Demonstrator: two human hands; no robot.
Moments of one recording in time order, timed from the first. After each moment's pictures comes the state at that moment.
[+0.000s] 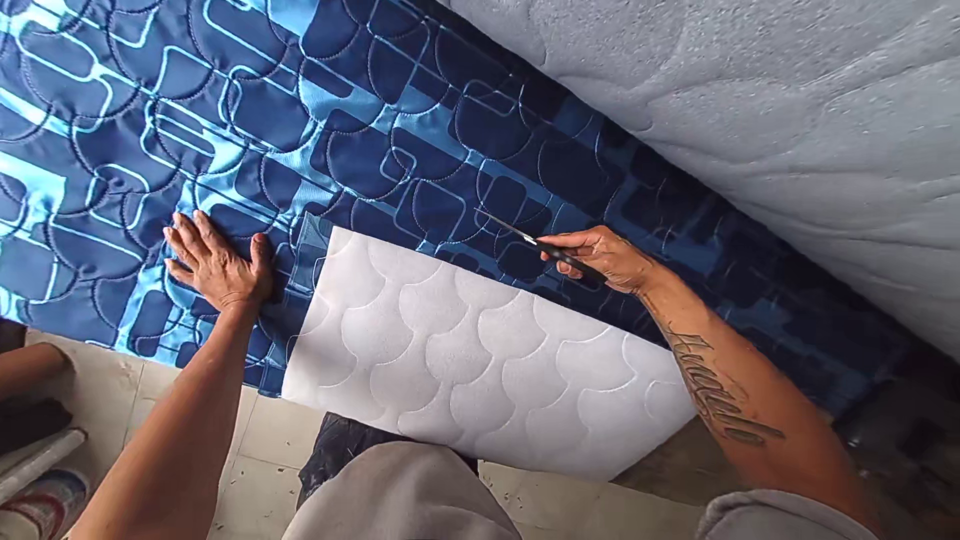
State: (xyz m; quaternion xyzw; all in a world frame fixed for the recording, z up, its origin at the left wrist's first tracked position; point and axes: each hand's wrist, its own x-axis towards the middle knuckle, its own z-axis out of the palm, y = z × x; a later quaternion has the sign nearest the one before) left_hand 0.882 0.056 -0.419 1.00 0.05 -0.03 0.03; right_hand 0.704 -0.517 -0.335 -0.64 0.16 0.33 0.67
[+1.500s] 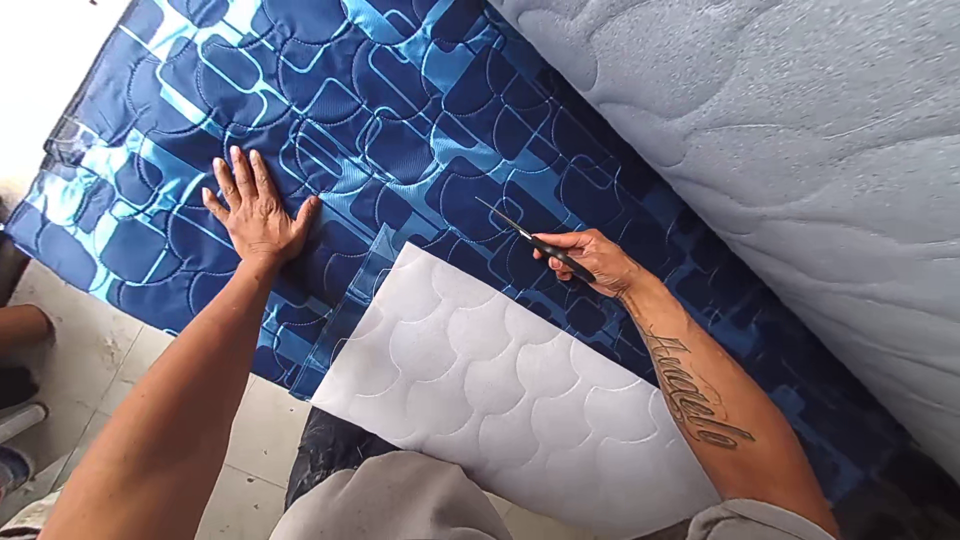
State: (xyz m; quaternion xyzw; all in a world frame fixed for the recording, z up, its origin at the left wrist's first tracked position) left_hand 1.006 0.128 -0.420 1.00 -0.02 -0.04 0.07; right_hand 0.858 -0.395 -0.339 -0.65 0.14 0.35 0.66
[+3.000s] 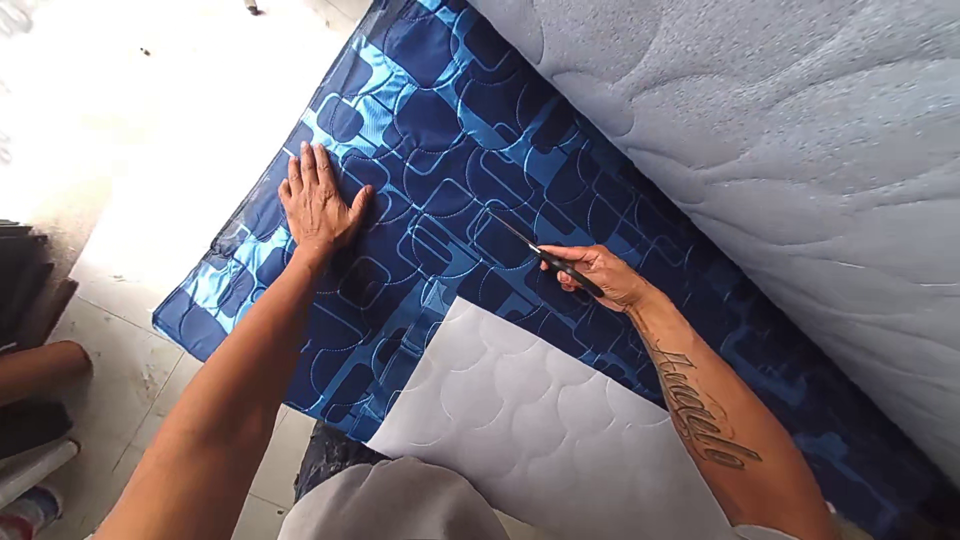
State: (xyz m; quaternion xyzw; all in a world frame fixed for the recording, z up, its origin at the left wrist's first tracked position) left_hand 1.188 0.192 -0.416 0.99 -0.07 -0.05 0.11; right_hand 1.008 -0.259 -0.333 -0.66 0.14 0.34 0.66
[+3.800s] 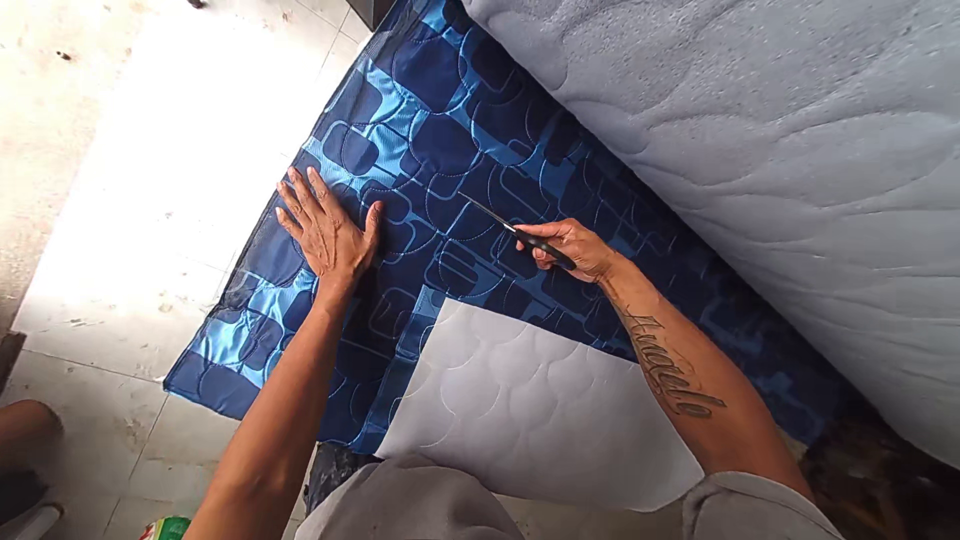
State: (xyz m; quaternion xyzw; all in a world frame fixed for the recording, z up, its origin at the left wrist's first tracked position) left_hand 1.207 0.195 -0.420 0.98 -0.01 0.00 0.18; right_hand 1.089 -0.186 -0.330 -0.65 0.17 0.33 0.67
